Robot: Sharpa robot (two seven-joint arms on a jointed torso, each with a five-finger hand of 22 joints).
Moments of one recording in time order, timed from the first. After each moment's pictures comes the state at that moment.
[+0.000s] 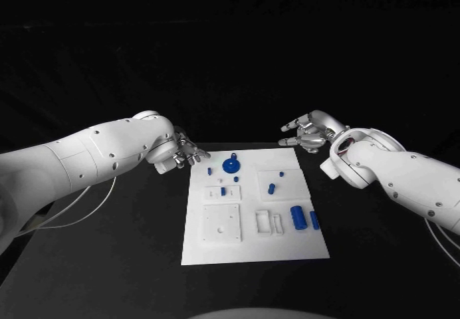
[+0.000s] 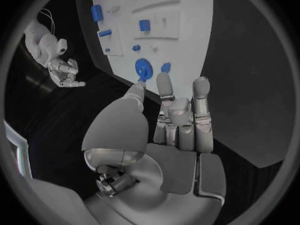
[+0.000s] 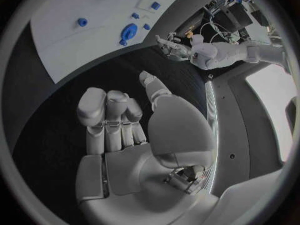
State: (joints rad) left arm 1.37 -0.54 -0.14 1.00 -0.79 0.03 -0.57; left_hand 1.13 -0.08 0.03 0.14 0.31 1.14 0.04 0.07 0.38 1.47 -0.05 0.57 0.19 1.39 -0.12 1.22 0.82 0.03 1.23 -0.13 0.57 1.31; right arm 1.08 -0.72 0.26 1.28 -1.16 -0.26 -0.08; right_hand 1.27 -0.10 0.12 -0.11 0.39 0.94 0.13 0.06 0.06 1.26 0.02 1.15 1.20 1.45 -0.06 0.94 1.03 0.08 1.46 -0.08 0.95 1.31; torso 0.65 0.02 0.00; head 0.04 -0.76
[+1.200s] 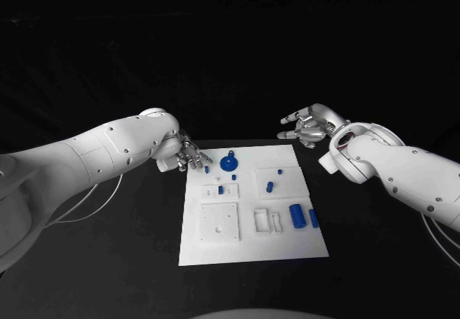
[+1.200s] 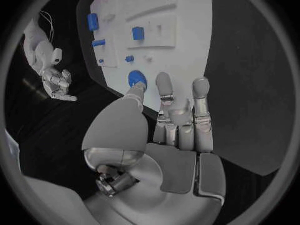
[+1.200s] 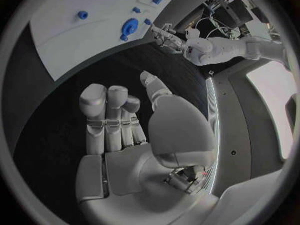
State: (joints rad) left arm 1.37 -0.44 -0.15 0.85 -0.78 0.21 -0.57; left_hand 1.12 -0.08 0.03 0.14 0.30 1.15 0.04 0.08 0.41 1.47 -0.05 0.56 0.20 1.38 -0.11 1.25 0.80 0.03 1.23 -0.12 0.57 1.31; right arm 1.08 -0.71 0.29 1.29 -1.15 -0.27 -0.07; right_hand 1.27 -0.11 0.11 -0.10 0.40 0.93 0.12 0.06 0.06 1.21 0.01 1.02 1.06 1.45 -0.06 0.80 0.97 0.10 1.46 -0.08 0.82 1.31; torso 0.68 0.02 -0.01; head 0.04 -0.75
